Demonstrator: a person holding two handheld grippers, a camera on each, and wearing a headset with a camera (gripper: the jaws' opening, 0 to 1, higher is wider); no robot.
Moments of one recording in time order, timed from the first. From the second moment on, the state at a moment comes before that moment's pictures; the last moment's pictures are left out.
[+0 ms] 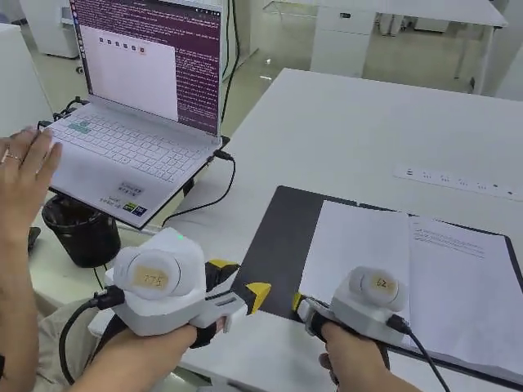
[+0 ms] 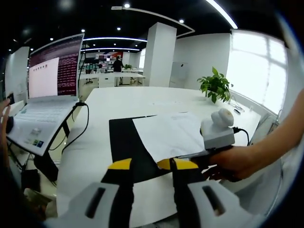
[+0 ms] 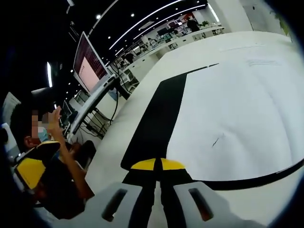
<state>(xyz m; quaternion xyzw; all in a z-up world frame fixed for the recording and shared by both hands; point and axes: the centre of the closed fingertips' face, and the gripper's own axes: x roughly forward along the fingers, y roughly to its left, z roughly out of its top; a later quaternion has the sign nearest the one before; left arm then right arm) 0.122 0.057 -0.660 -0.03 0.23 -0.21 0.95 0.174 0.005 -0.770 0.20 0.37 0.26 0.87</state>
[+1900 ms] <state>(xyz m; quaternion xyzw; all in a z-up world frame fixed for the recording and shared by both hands) 0.197 -0.033 -0.788 0.02 0.26 -0.16 0.95 0.282 -0.159 -0.766 0.15 0.27 0.21 0.93</state>
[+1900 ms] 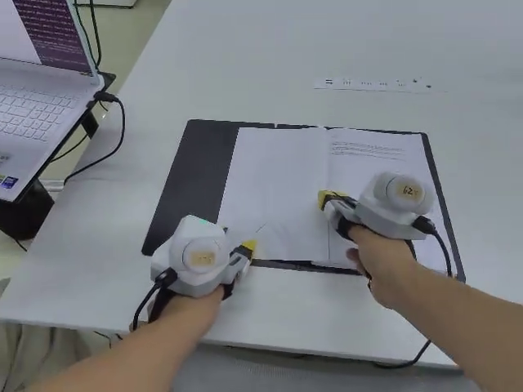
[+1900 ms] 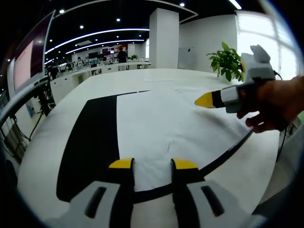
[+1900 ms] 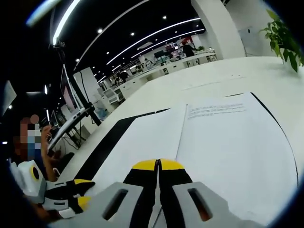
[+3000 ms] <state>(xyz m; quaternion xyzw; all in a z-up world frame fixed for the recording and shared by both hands) 0.200 -0.033 -0.791 0.02 0.26 -0.16 0.95 0.390 -0.165 -0.767 0.19 0.27 0.16 0.93</state>
